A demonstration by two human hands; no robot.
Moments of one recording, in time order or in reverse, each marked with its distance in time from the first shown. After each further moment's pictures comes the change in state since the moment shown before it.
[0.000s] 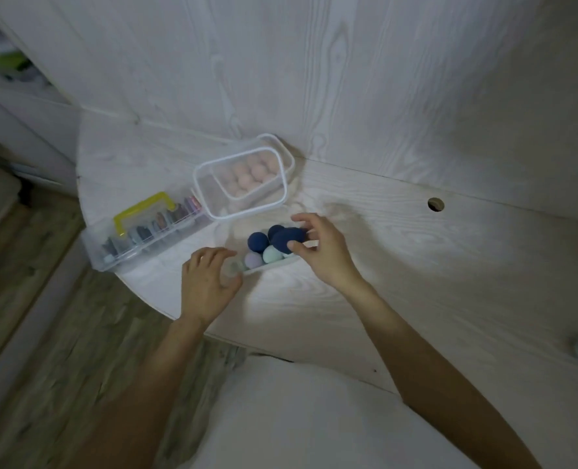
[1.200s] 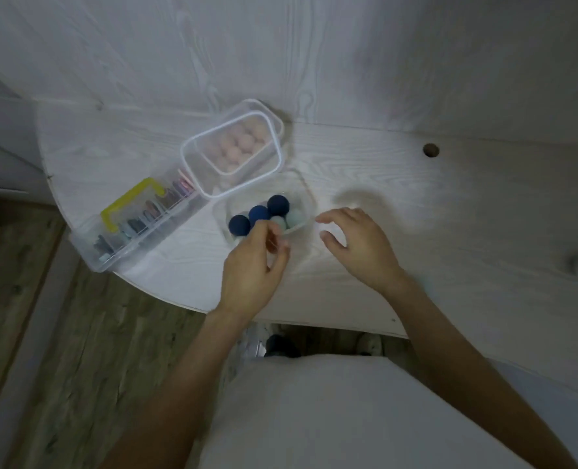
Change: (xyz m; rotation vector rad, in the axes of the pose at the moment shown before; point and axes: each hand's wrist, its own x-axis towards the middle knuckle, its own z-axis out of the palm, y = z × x) left_hand -0.018 0.073 -0.050 -0.408 -0.069 0.115; right_hand -0.058 0.005 -0.001 -0.489 0.093 -0.077
